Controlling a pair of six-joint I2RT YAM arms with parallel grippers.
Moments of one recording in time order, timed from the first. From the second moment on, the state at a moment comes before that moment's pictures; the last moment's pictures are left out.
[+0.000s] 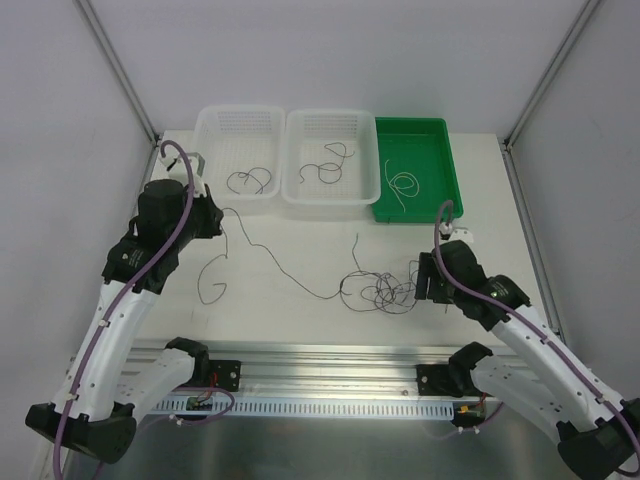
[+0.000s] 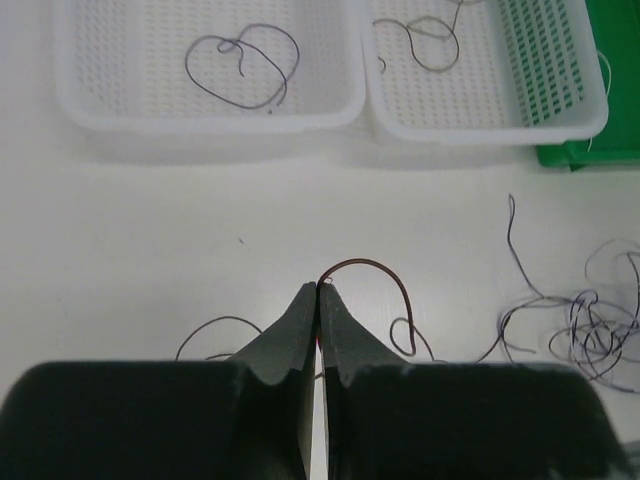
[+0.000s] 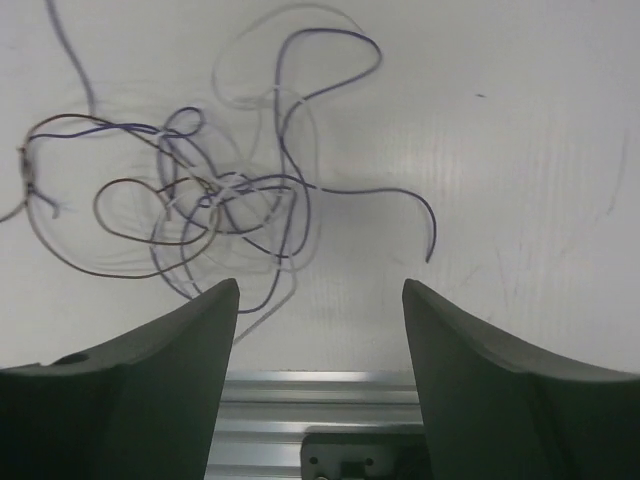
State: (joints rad) left arm -0.27 0.91 1.18 -0.71 -0.08 -0.25; right arm 0.57 0.78 0.71 -0.92 0.36 0.52
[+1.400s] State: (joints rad) left arm -0.23 0.68 0.85 -0.61 -0.27 -0.20; right arm 1.02 1.59 0.89 -0.48 0.20 0.37
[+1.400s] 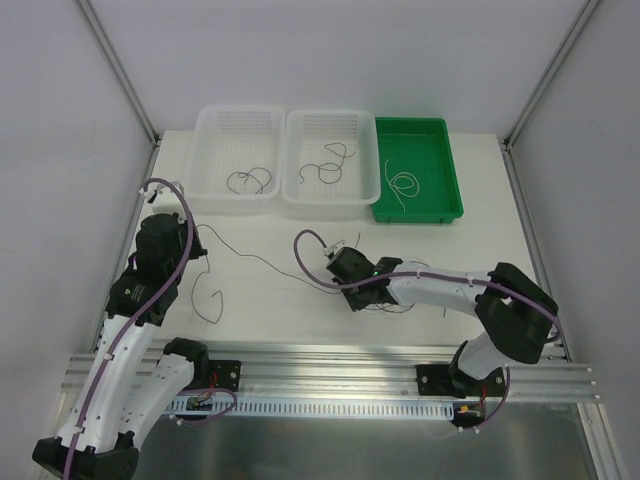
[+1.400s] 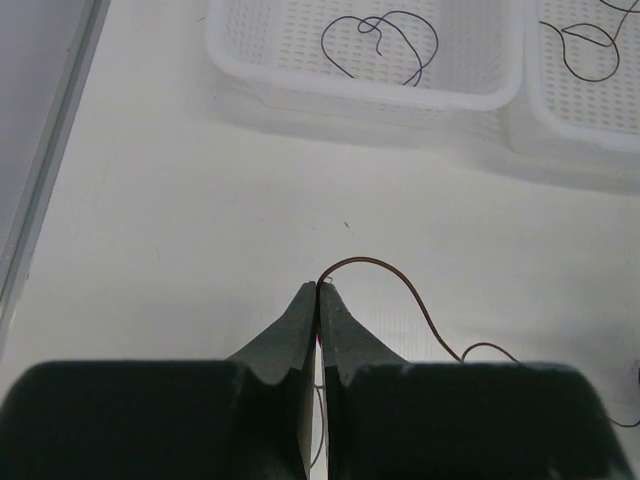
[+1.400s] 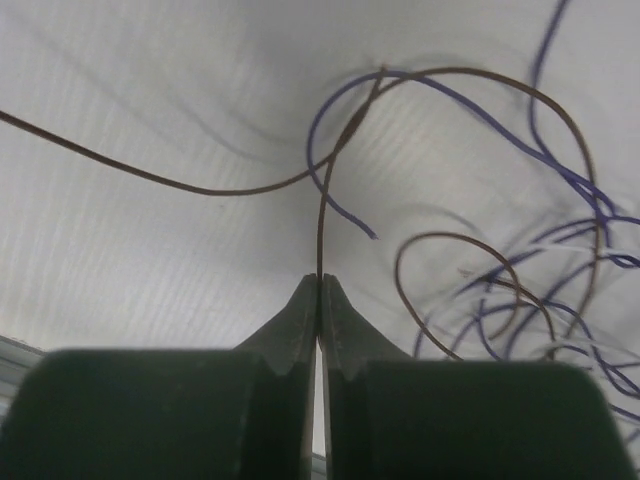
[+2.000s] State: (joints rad) left arm -0.11 0.65 0.83 -0.61 -0.35 -0.24; right arm 0.41 0.82 0.79 -0.68 0.34 0.46
